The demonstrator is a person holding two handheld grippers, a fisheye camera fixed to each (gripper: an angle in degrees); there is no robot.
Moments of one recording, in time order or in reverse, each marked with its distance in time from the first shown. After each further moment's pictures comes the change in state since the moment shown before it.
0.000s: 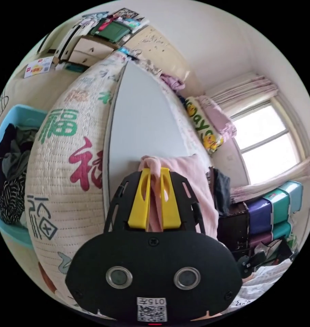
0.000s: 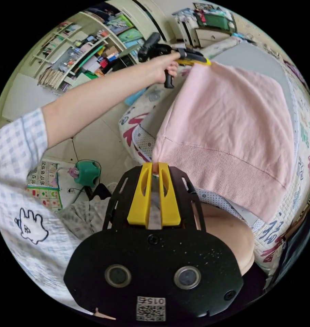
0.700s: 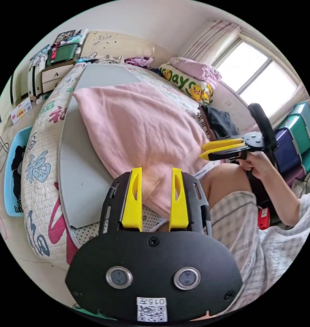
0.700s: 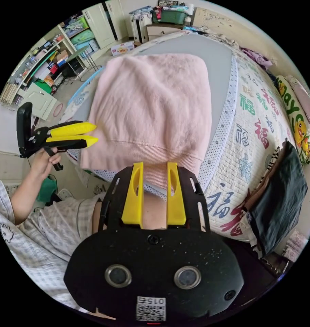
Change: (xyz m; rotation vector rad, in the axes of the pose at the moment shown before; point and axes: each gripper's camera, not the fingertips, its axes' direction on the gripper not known) left arm 0.207 0.239 0.050 -0.126 -0.208 0.382; right arm 0.051 -0.013 -0.040 -0.012 0.378 0.190
